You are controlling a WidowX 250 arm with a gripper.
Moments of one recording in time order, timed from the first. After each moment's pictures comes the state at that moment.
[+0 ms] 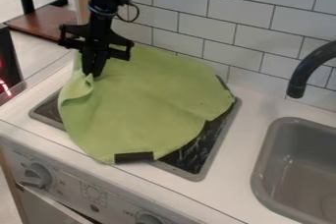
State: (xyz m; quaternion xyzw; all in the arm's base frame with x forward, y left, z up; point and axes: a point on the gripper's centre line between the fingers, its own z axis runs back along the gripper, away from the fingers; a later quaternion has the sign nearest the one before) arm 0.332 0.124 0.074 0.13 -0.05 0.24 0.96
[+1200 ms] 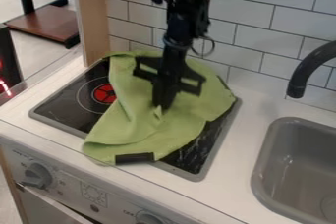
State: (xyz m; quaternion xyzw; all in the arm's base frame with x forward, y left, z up) arm 0.348 0.009 0.028 0.10 -0.03 0.09 0.99
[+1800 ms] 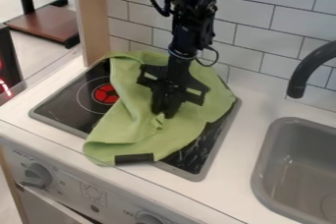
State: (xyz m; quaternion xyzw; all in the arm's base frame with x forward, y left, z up) arm 0.346 0.011 0.022 0.08 -0.01 0.09 0.99
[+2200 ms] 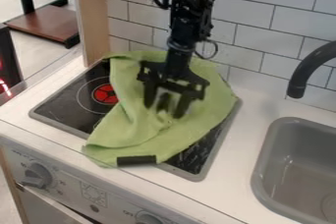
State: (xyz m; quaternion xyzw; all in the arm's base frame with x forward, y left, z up) arm 0.349 0.013 0.035 0.08 0.01 0.08 0.99
